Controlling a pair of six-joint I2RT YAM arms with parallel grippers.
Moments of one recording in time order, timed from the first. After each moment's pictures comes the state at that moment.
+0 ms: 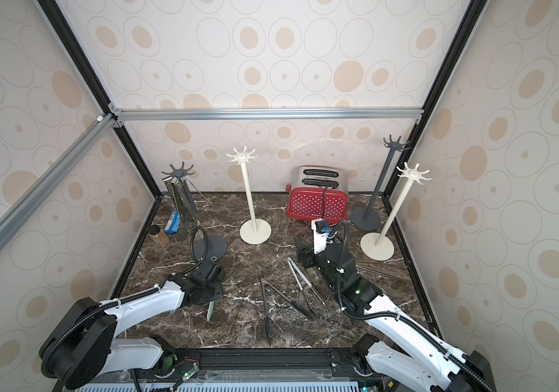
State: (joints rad) left arm -0.57 1.31 0.54 -0.44 -0.20 -0.80; right arm 0.65 0.90 0.66 0.04 0.25 0.16
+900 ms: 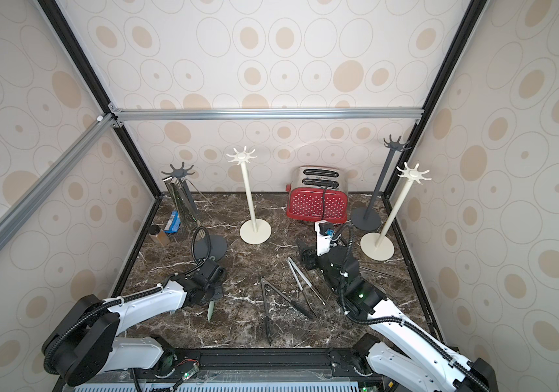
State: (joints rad) left arm -0.58 1.33 0.54 -0.44 -0.26 -0.82; right arm 0.65 0.86 0.64 0.02 0.26 0.17
